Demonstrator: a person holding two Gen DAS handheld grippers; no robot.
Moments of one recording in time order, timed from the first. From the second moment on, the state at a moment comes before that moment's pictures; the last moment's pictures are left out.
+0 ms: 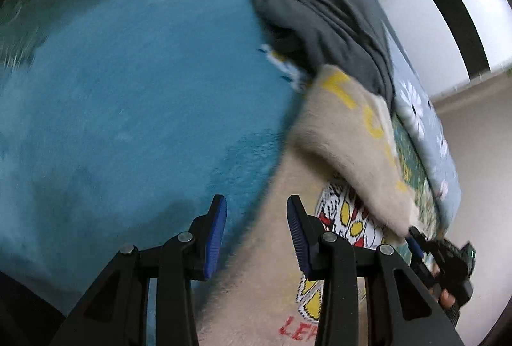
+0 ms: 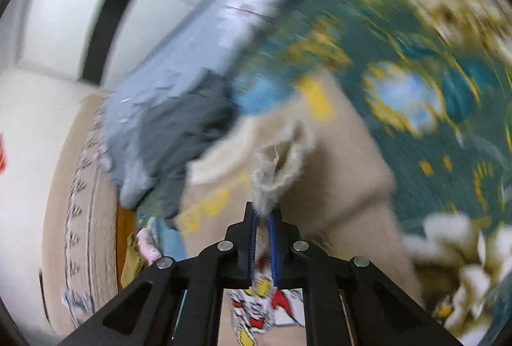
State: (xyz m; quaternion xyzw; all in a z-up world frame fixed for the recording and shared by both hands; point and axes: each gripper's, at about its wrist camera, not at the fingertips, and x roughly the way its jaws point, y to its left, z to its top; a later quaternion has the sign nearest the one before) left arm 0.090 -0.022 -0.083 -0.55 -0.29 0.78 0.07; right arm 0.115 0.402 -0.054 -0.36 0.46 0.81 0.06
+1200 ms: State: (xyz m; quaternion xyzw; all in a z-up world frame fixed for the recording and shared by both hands) left arm 0.084 -0.028 -0.095 -0.59 -0.30 0.75 0.08; right arm 0.139 0.452 -0.066 -0.39 0.44 0.80 0.12
